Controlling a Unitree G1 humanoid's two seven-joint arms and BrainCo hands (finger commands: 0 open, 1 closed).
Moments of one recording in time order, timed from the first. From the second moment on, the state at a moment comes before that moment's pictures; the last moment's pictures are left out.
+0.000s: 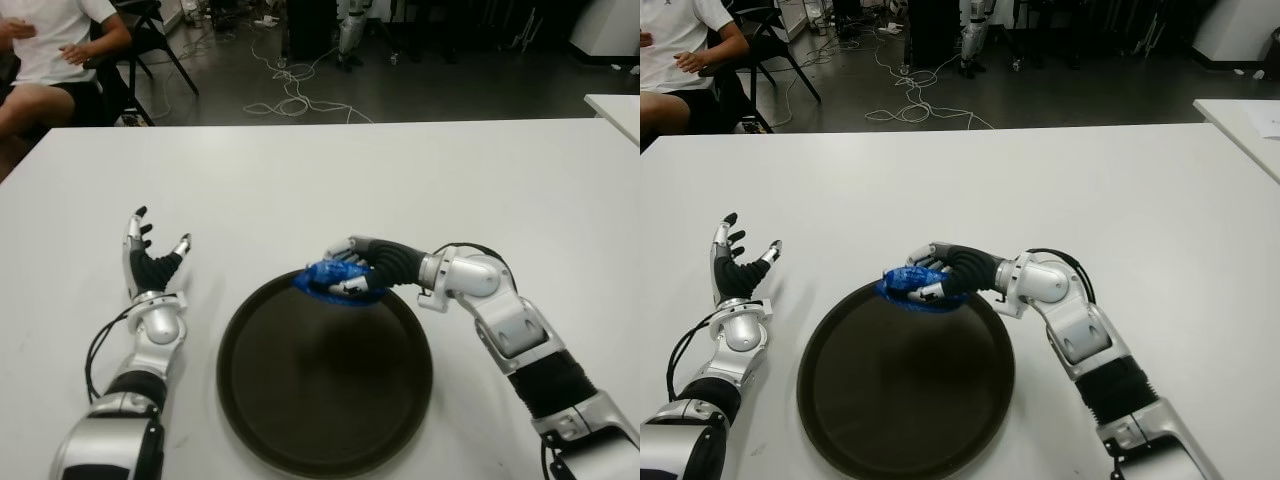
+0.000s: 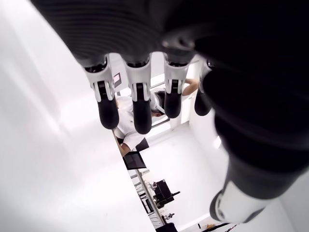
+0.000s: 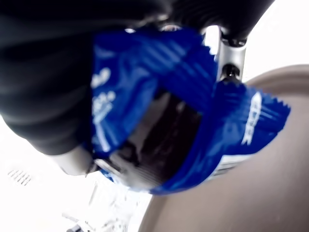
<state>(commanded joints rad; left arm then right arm) -0.48 0.22 0.05 1.17 0.23 -0.59 0.60 -0.39 -0.25 0.33 0.17 -0.05 -0.04 0.68</state>
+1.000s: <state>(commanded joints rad) -0.48 0.21 0.06 1.16 0.21 -0.59 0.57 -0.45 -0.22 0.31 0.36 0.10 -0.15 0.93</state>
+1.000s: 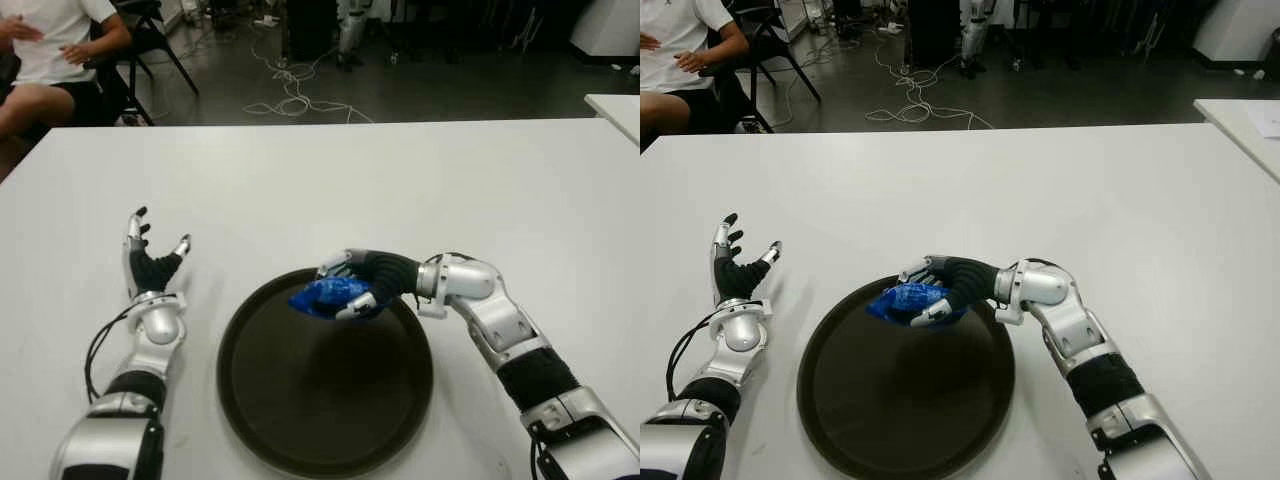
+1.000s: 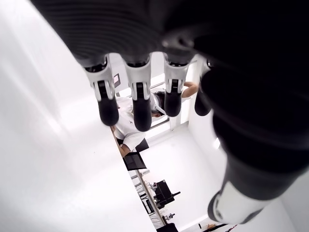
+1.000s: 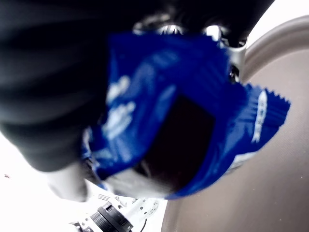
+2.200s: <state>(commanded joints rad) -0.48 0.22 0.05 1.16 0.23 -0.58 0.60 -0.45 -0.22 0.29 0.37 0.08 -0.15 0.94</state>
